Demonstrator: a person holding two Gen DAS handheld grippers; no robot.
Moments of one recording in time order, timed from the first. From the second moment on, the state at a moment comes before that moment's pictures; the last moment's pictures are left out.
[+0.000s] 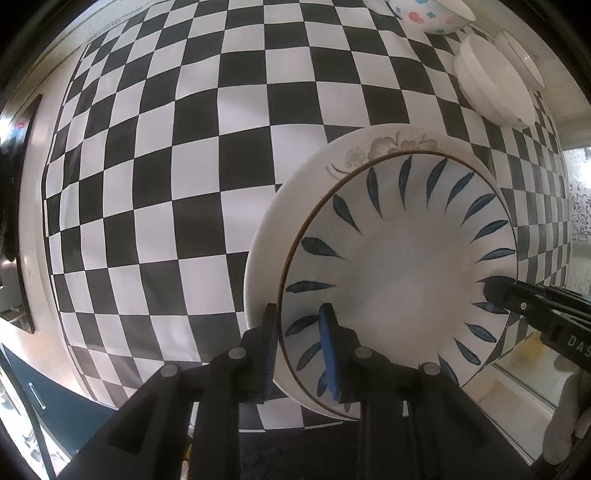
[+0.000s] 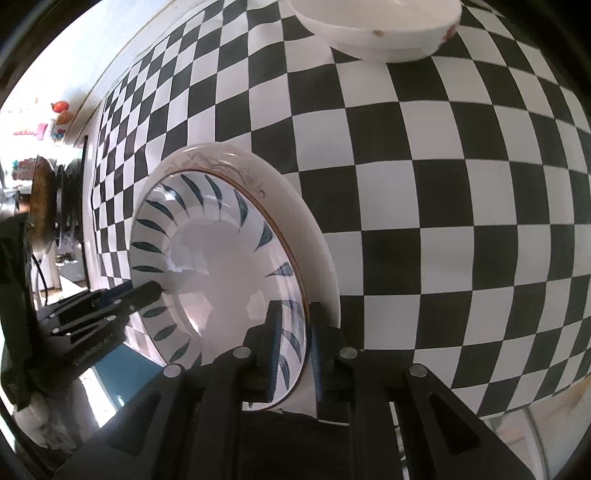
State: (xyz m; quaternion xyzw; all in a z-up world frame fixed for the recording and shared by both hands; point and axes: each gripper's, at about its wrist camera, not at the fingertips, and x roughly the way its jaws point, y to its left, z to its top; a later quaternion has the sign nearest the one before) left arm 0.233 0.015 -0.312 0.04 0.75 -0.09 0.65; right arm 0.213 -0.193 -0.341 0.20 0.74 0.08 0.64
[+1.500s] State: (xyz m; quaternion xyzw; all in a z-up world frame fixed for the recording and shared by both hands) left arm 0.179 0.029 -0.127 0.03 0.63 -0.07 0.77; right arm 0.132 -0.150 -0.096 0.04 0.60 -0.02 0.80
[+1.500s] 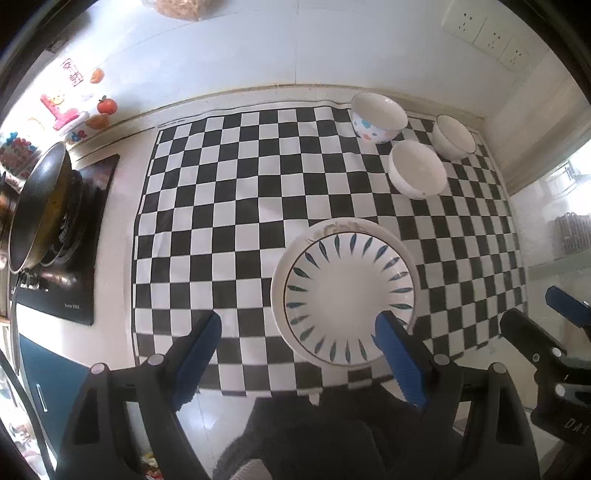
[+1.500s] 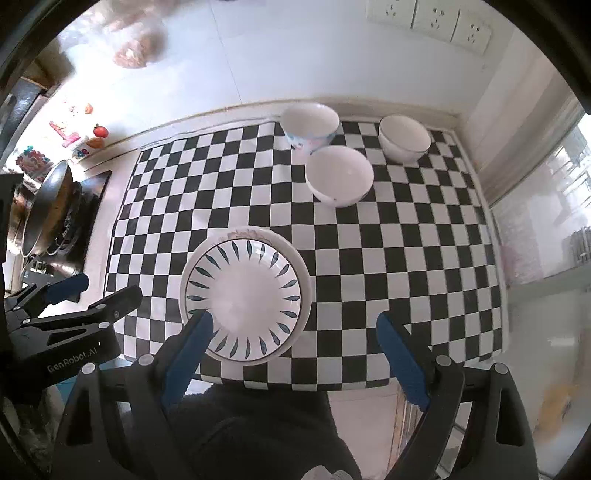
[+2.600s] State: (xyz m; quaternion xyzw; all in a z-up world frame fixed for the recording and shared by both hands) left arm 0.294 -0.027 -0.170 0.00 0.62 -0.16 0.77; right arm 0.240 -0.277 -0.181 0.19 0.60 -0.05 0.78
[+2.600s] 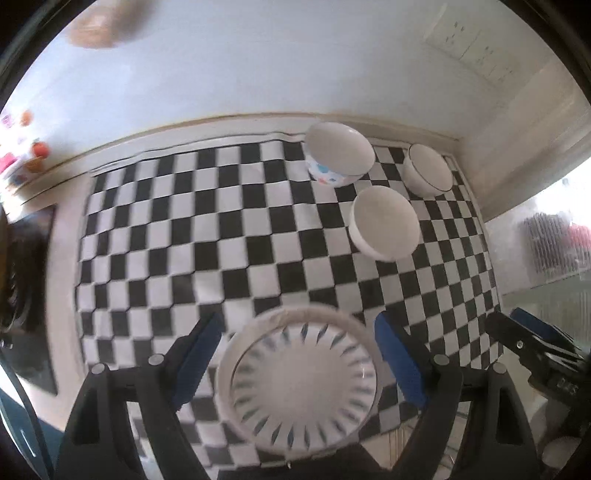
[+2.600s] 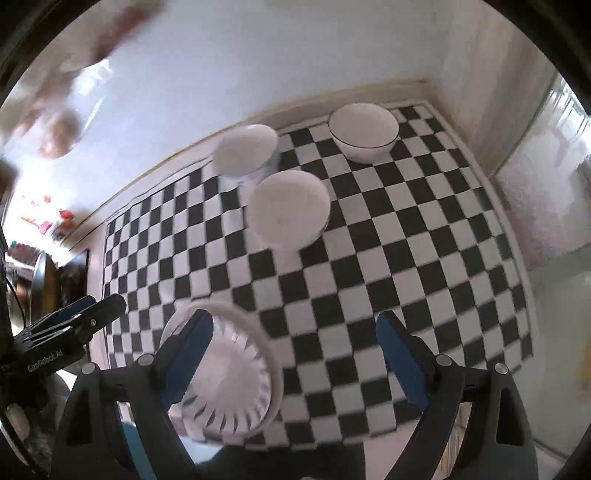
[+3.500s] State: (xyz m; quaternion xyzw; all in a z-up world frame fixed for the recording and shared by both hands) left arm 0.418 -0.152 -0.333 -0.01 0.74 -0.15 0.65; right arm 0.399 -0.347 -0.353 0.24 0.69 0.02 0.68
